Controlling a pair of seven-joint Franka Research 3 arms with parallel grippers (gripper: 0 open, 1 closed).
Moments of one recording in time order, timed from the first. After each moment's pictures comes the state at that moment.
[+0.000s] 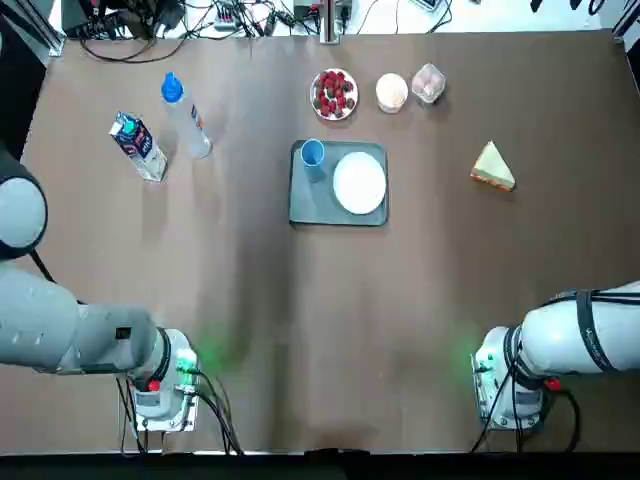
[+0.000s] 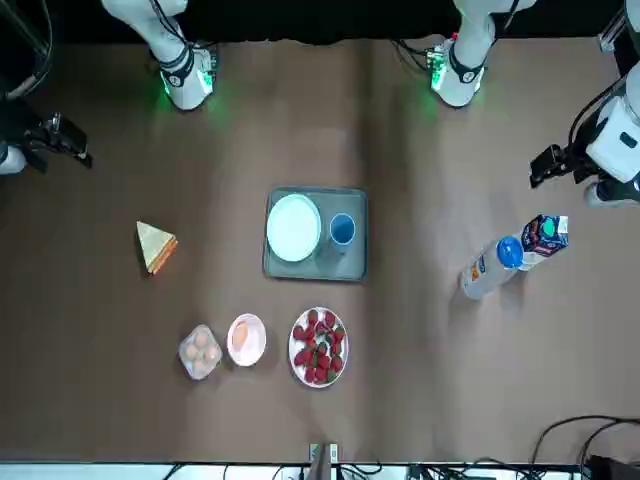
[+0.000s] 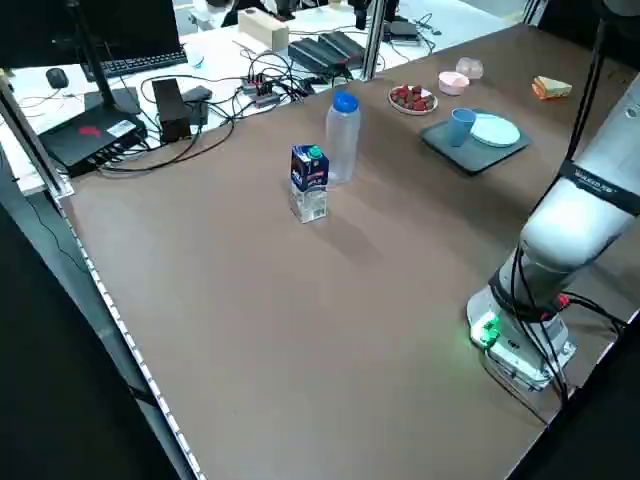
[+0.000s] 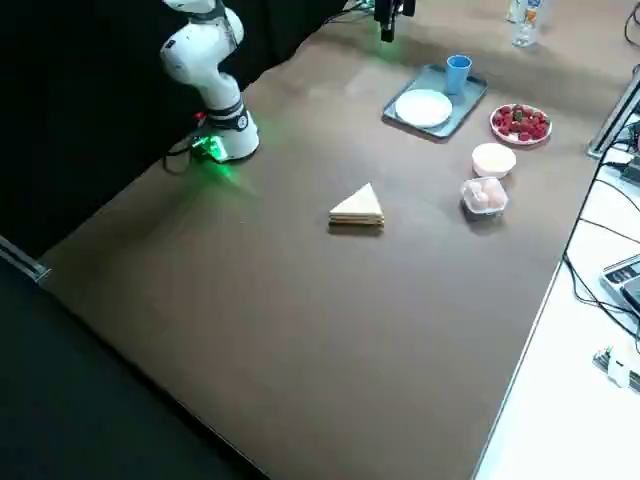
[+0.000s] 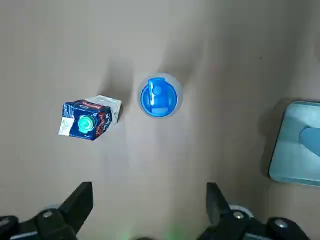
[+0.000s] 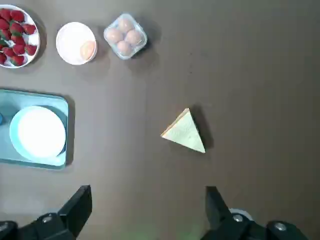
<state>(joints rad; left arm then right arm) 0.02 0.00 -0.09 -1.61 0.01 1.55 -0.14 0.05 -0.03 -0.02 -1.54 0.03 1.49 -0.04</state>
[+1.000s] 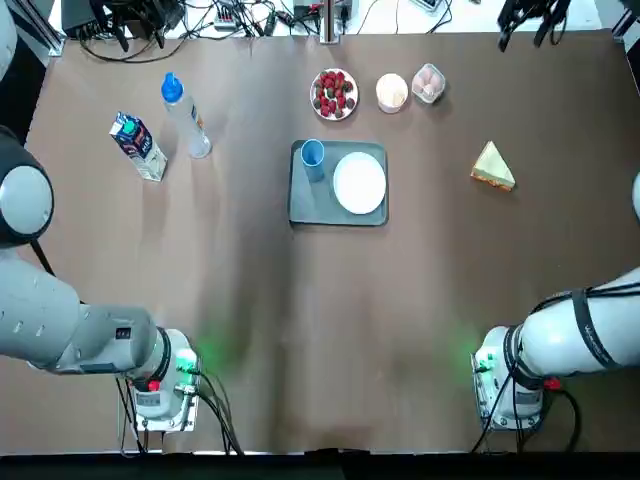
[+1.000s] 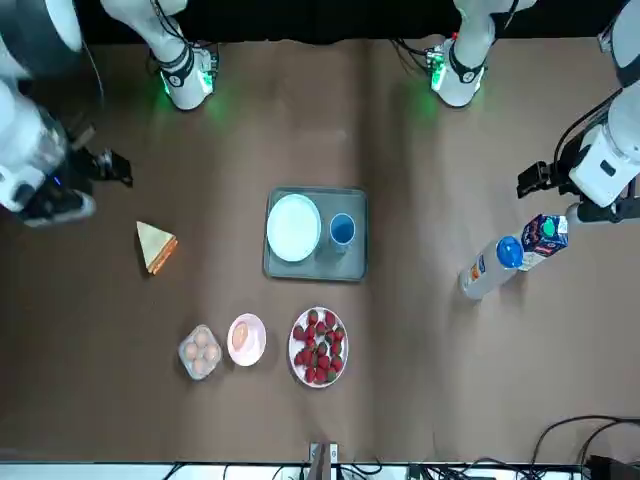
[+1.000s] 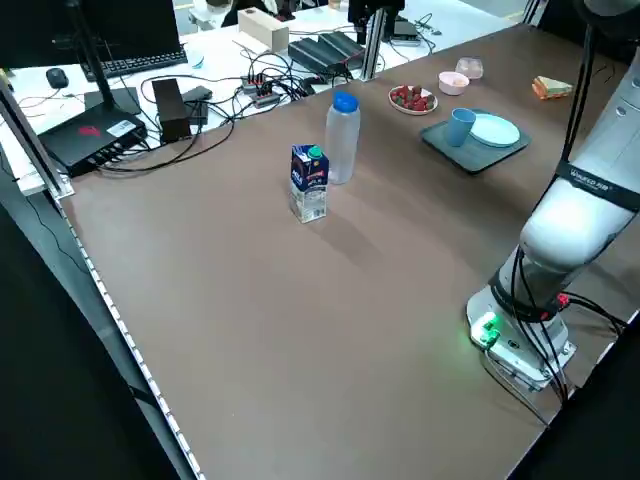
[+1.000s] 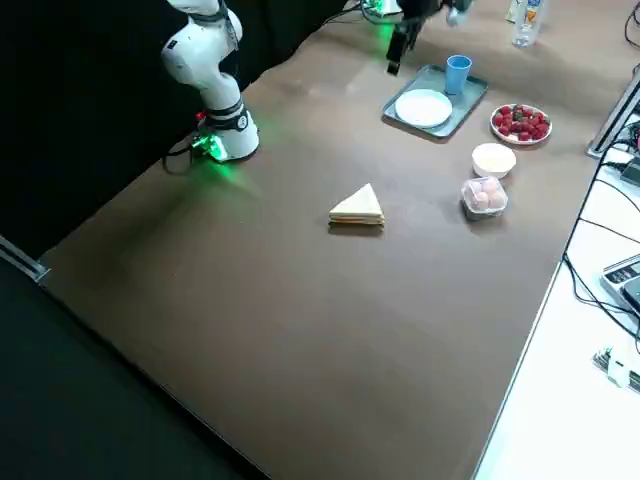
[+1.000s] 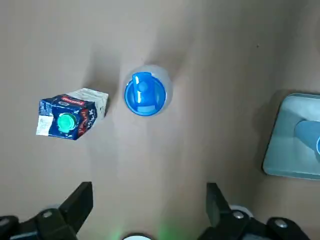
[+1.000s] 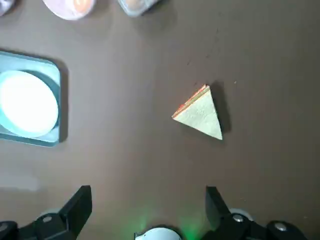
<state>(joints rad) 0.02 0.06 -0.09 -1.61 -0.02 1.55 -0.14 0.11 0.09 -0.01 -1.59 0.03 1.48 -0.04</state>
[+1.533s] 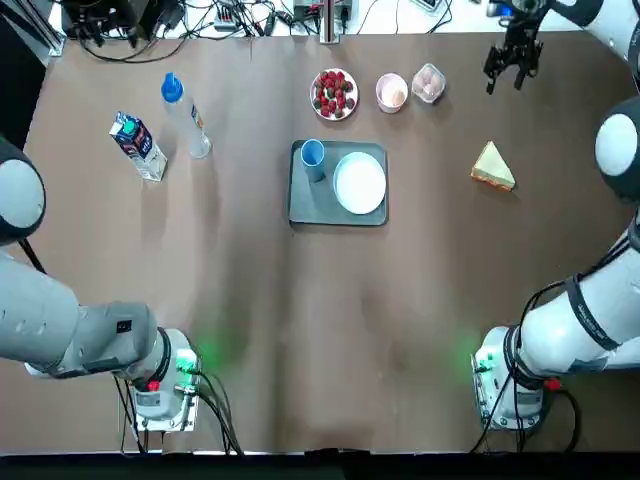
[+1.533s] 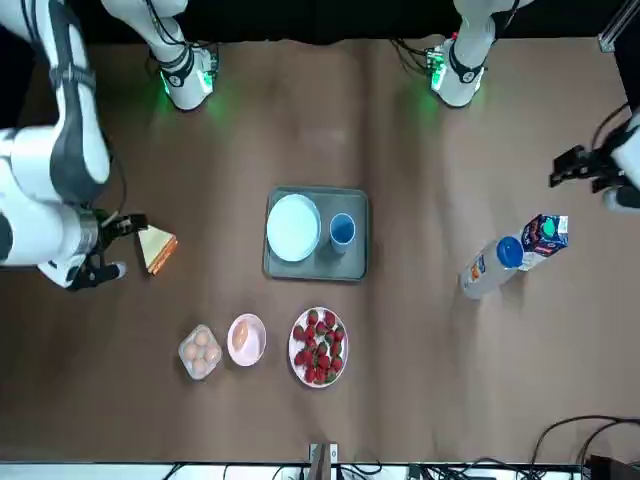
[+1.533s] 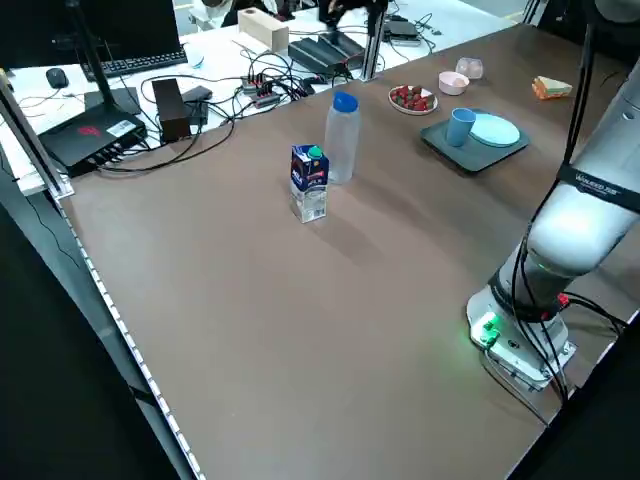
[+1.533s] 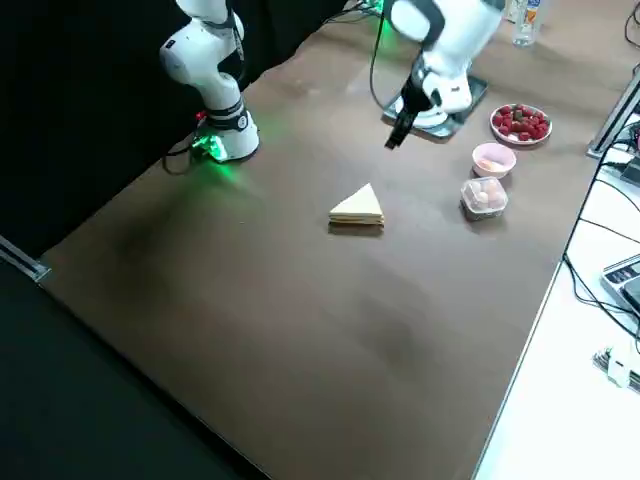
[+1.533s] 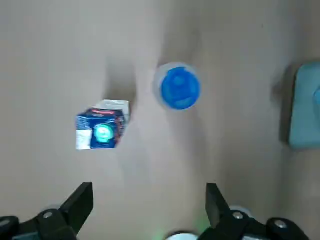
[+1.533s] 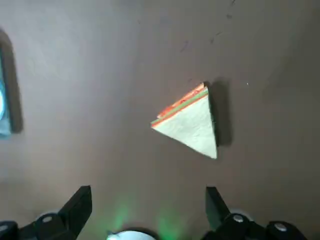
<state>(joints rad) 0.15 0.04 -0.09 -1.60 -0.03 1.53 0.19 0.03 0.35 -0.02 -1.60 0.02 1.55 -0.23</state>
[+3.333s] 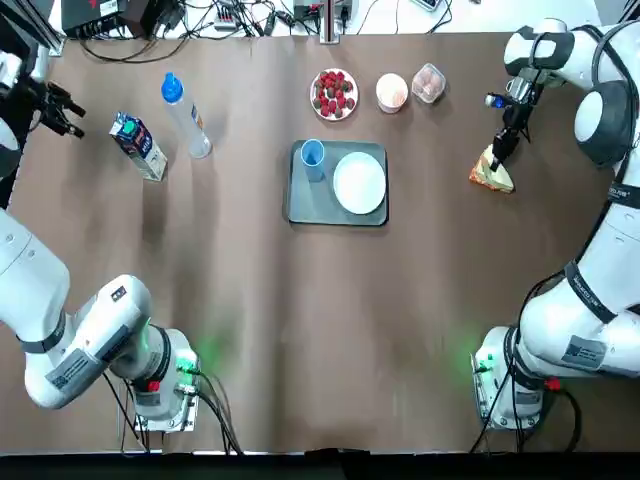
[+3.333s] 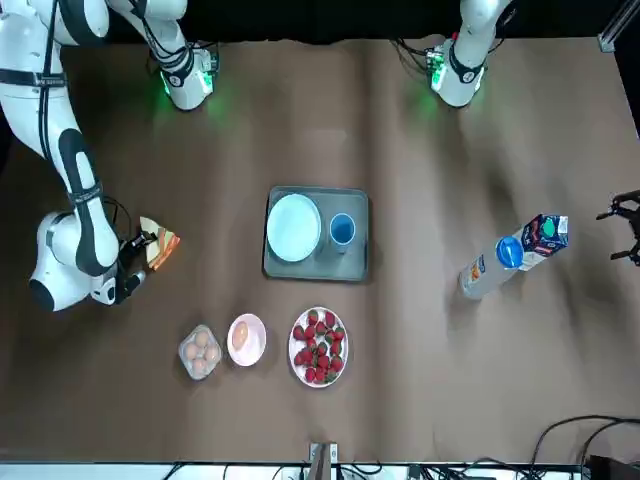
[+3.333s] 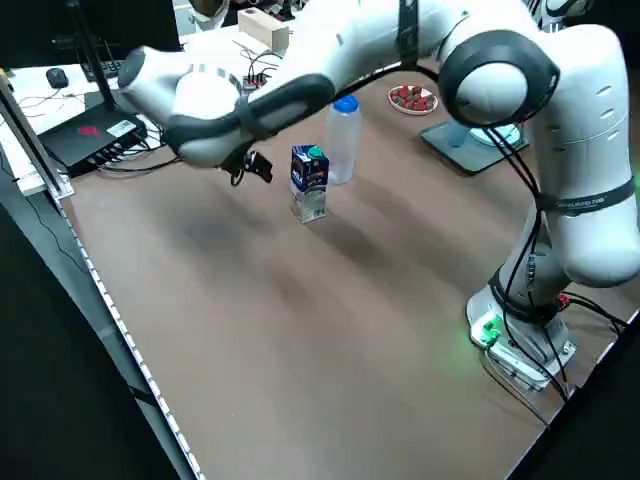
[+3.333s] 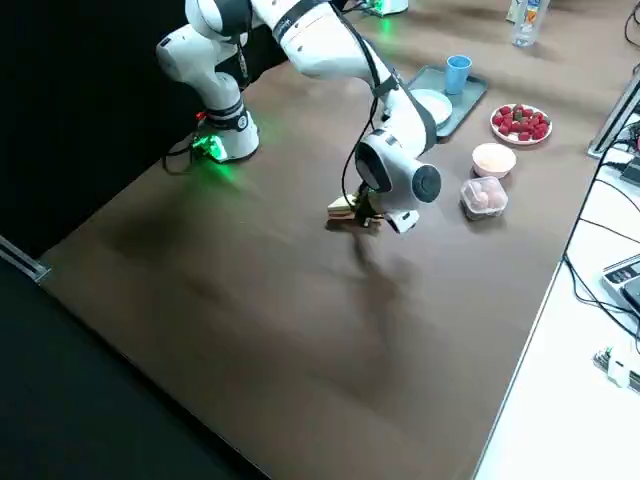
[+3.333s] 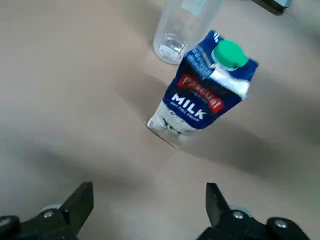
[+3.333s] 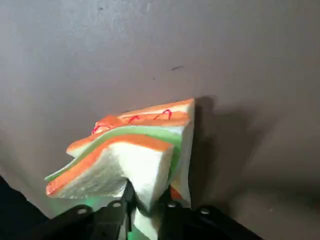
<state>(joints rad) 0.73 0.58 -0.08 -1.50 -0.41 1.70 1.87 -0.16 0.69 -0.02 -1.68 0.13 1.69 -0.77</state>
